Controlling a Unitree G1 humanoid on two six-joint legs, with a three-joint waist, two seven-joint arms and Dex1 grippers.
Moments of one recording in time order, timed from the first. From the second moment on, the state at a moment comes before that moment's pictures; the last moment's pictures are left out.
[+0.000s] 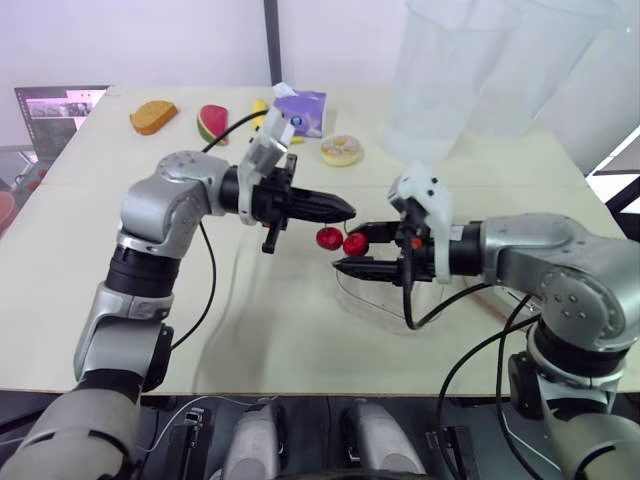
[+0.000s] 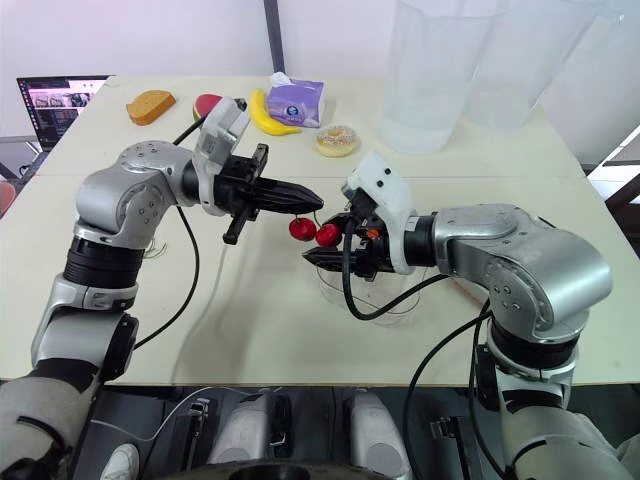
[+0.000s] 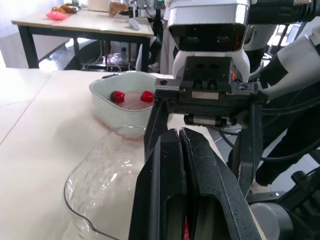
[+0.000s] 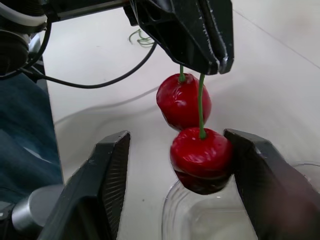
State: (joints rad) left arm -0.92 0.48 -0.12 0.10 -0.55 0.65 -1.41; right arm -0.73 -0.49 -0.10 -0.70 0.61 1.61 0.77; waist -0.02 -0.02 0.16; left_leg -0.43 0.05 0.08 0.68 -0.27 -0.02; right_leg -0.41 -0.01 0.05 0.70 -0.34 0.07
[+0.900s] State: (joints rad) left arm -0.91 0.52 -0.03 0.11 -0.61 0.71 -1.28; right arm -0.56 -0.58 -0.23 -0.72 0.79 1.61 0.58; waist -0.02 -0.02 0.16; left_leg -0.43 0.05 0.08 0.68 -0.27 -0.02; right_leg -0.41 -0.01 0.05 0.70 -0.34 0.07
